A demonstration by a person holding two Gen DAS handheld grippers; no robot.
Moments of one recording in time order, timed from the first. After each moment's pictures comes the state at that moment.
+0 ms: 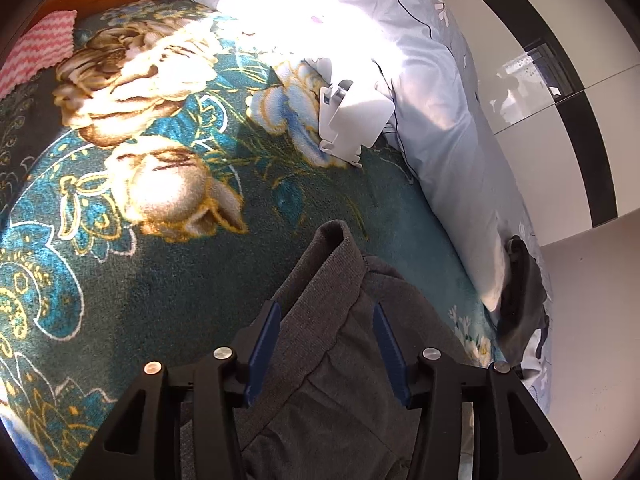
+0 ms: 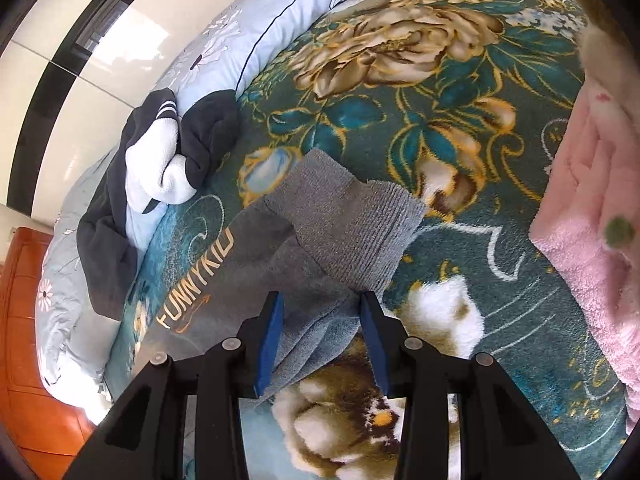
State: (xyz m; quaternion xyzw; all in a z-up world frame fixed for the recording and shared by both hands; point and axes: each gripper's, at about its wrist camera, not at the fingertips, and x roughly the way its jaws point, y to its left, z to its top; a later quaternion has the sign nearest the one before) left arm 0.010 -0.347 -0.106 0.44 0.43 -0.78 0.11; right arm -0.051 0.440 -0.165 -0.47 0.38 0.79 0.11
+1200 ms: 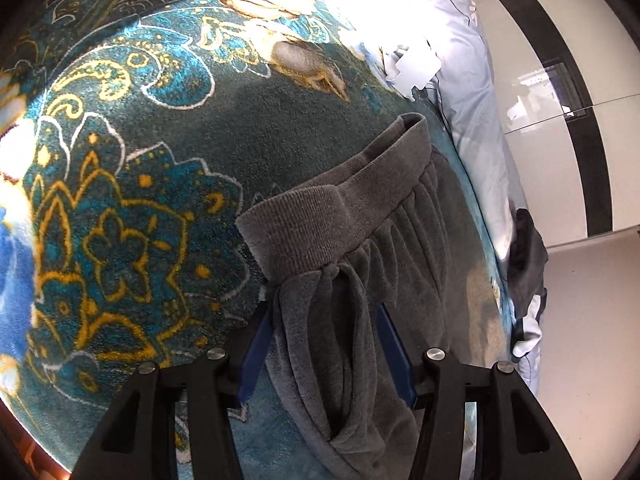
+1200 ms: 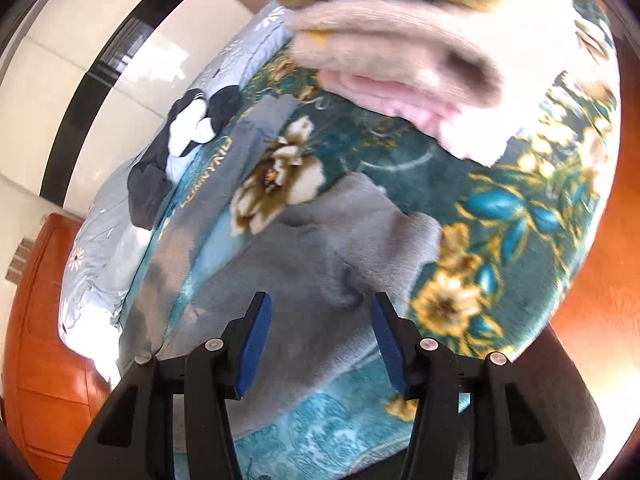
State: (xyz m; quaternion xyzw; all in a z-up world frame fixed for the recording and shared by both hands) left arm 0.147 -0.302 -0.160 0.44 0.47 -0.75 0.11; right arm 0.220 0.411 -0.141 -0.42 0.41 0.80 0.11
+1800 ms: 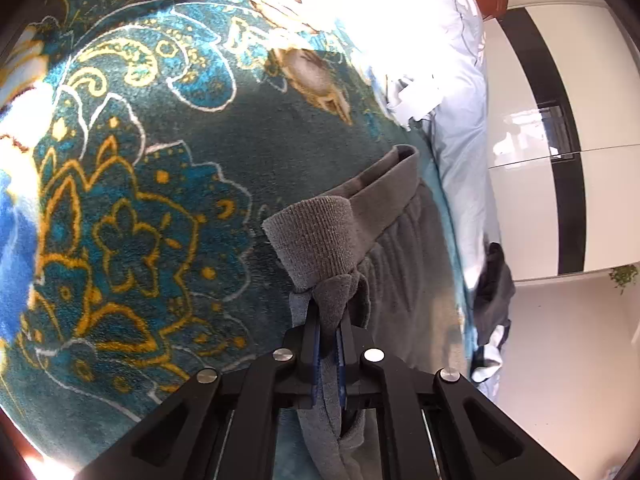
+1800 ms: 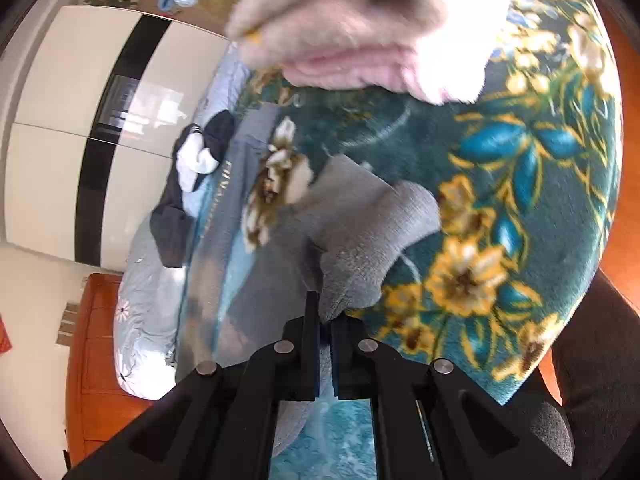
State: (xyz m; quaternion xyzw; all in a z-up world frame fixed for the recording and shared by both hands) left arm 0.159 -0.322 -0.155 0.38 0.56 -0.73 0.09; right arm 0.222 0.420 -0.159 -0.35 0.52 0.77 0.07
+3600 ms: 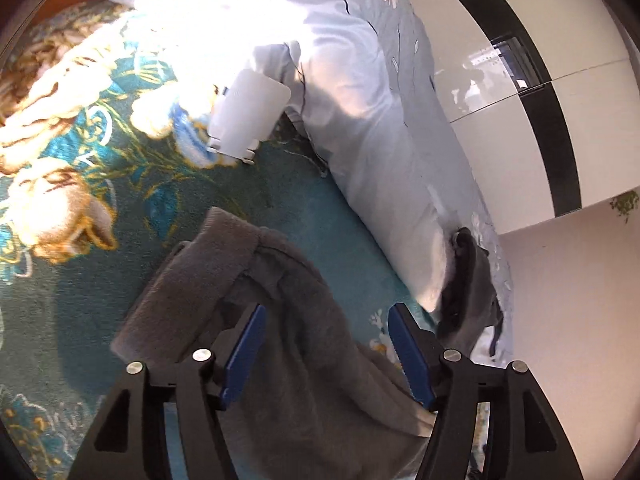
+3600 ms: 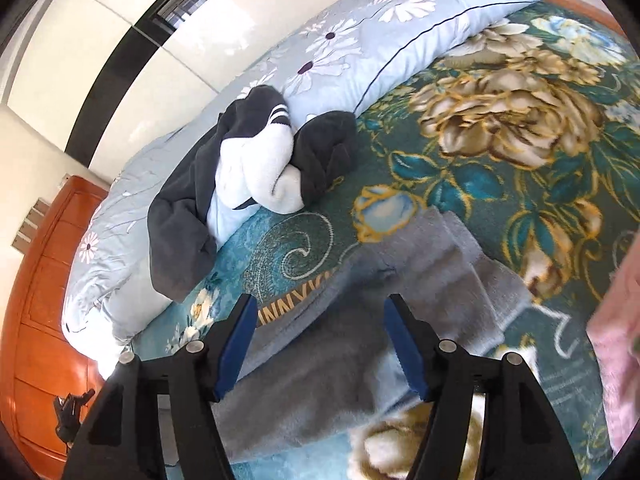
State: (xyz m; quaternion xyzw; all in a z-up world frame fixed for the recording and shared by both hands) left arm -0.057 -0.303 -0.078 0.42 0.43 -0.79 0.05; right arm -0.072 0.410 -0.115 -0.43 0.33 0.84 0.00
